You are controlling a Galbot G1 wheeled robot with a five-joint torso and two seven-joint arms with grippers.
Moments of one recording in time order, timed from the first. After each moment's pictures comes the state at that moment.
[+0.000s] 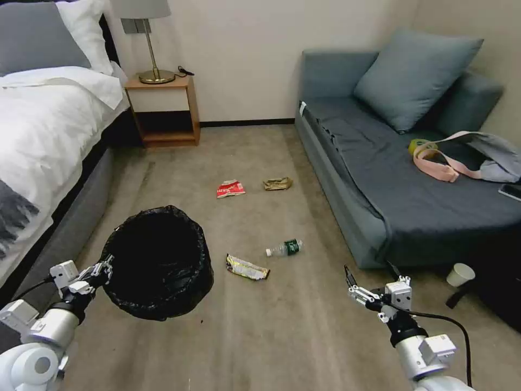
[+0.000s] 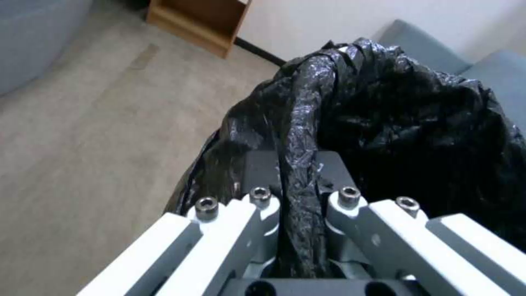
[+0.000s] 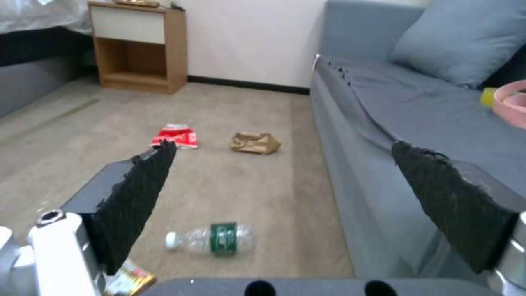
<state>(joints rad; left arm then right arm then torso) 1.53 -1.25 -1.01 -1.96 -0.89 0.36 0.21 -1.73 1.30 0.64 2.13 0.19 0.07 -0.11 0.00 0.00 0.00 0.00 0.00</state>
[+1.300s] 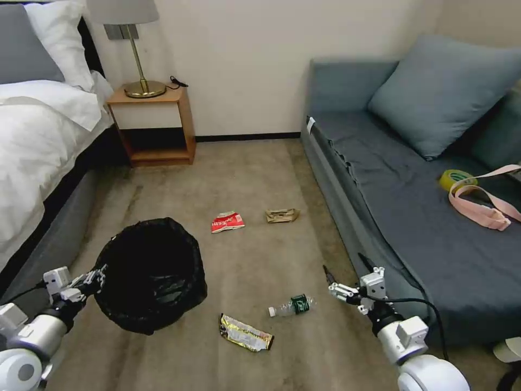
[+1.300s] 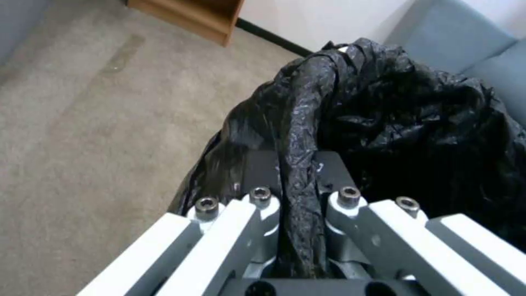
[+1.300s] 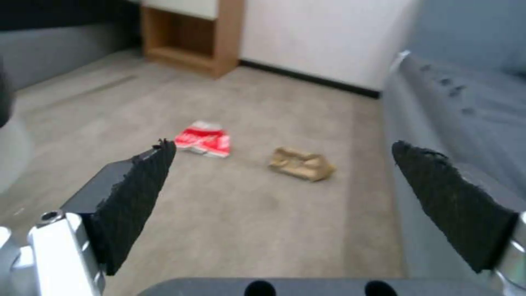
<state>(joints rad) 1.62 -1.15 -1.02 -1.93 -0.93 0.34 0.25 -1.55 0.96 0.36 2.04 0.29 0.03 0.00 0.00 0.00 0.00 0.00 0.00</state>
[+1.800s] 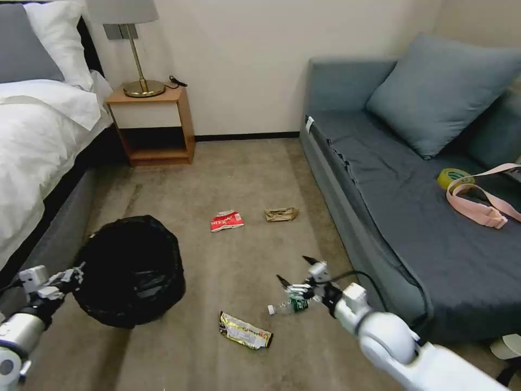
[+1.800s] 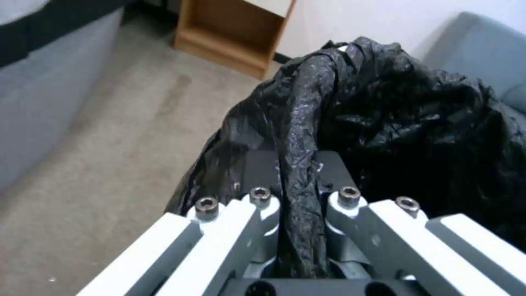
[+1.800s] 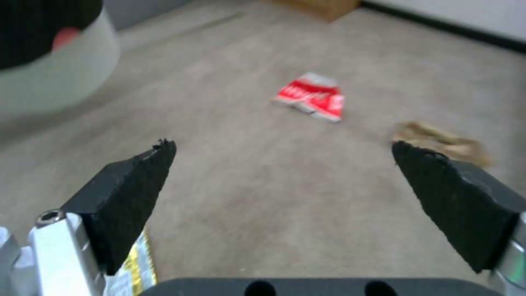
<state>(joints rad) 1.55 -1.08 -1.11 -1.79 -0.92 0.30 0.29 -0.80 0.77 -0.39 1.77 0.62 -0.11 0.03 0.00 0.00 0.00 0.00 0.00</state>
